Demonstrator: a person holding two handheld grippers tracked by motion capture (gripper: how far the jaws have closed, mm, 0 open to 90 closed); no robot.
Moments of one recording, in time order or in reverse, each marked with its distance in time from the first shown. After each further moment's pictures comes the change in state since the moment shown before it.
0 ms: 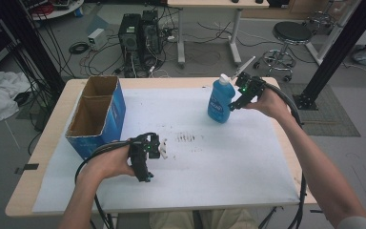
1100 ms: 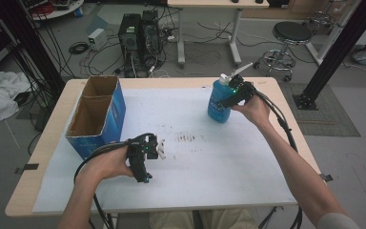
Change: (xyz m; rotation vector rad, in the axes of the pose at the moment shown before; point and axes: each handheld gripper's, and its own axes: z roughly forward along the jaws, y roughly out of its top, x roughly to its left) left arm 0.001 -0.006 0.003 -0.002 -0.009 -0.010; right arm 0.003 0.001 0.039 -0.175 -0.022 0.174
